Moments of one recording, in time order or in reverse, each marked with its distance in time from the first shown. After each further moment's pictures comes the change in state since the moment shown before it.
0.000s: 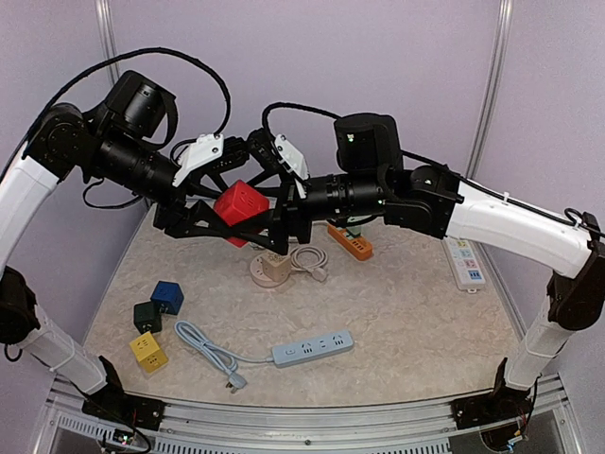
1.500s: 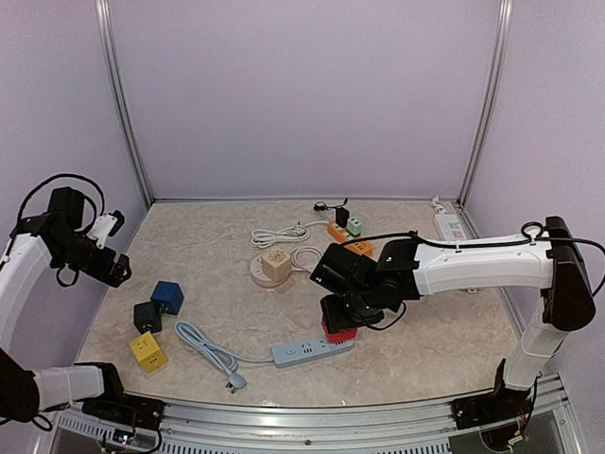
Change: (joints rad) left arm 1.031 -0.441 -0.996 0.335 -0.196 -0.134; right arm 0.048 0.053 -0.413 -0.524 0.628 1.039
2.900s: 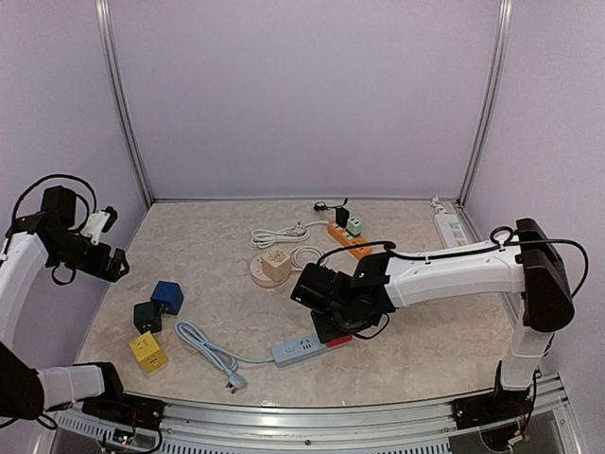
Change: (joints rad) left arm 0.073 0.004 0.017 0.001 0.093 -0.040; right arm 0.051 0.143 0.019 -0.005 0.120 -0.003
